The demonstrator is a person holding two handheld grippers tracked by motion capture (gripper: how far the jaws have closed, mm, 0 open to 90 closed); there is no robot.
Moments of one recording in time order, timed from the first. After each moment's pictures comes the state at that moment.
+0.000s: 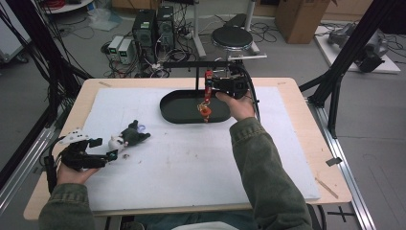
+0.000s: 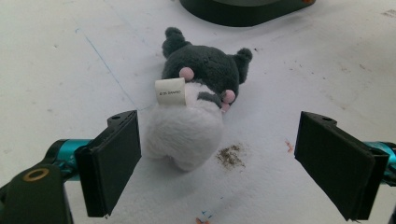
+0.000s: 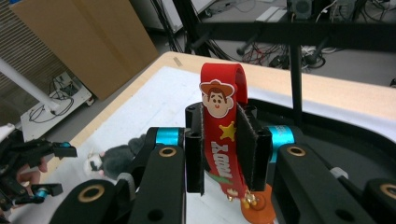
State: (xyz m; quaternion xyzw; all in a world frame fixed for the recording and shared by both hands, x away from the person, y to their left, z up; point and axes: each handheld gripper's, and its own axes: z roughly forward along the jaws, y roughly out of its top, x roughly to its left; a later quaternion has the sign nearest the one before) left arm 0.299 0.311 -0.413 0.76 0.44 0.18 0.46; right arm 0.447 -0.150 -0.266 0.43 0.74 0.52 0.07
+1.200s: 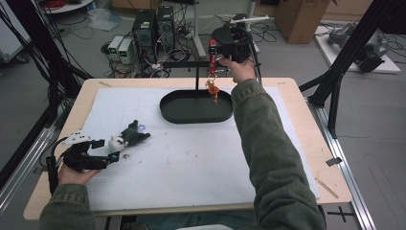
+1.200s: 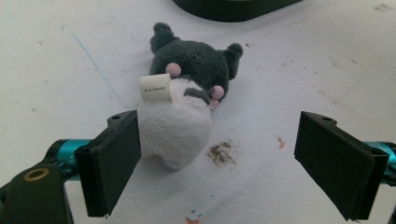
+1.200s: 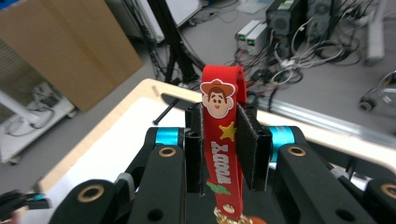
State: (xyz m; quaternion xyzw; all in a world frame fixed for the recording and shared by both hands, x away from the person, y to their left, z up) left arm 0.297 0.307 -0.414 0.76 0.43 0.17 0.46; right arm 0.522 -0.153 -0.211 0.44 0.74 0.51 0.10
